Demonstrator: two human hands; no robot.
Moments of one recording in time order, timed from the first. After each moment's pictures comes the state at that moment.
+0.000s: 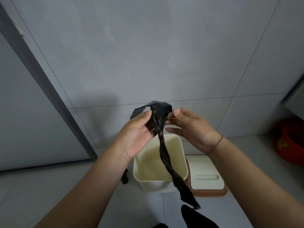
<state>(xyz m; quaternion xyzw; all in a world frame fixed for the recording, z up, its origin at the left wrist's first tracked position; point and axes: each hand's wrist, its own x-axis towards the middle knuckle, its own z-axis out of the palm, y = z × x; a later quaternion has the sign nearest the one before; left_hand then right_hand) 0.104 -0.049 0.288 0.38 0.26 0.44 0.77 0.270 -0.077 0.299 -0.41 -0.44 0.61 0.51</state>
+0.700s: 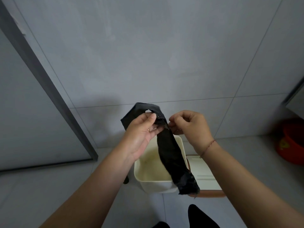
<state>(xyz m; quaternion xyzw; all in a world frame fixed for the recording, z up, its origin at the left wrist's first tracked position) 0.111 -0.051 0.281 0.41 0.31 0.49 0.70 0.259 -0.073 0.287 -0.56 -0.49 0.40 0.54</state>
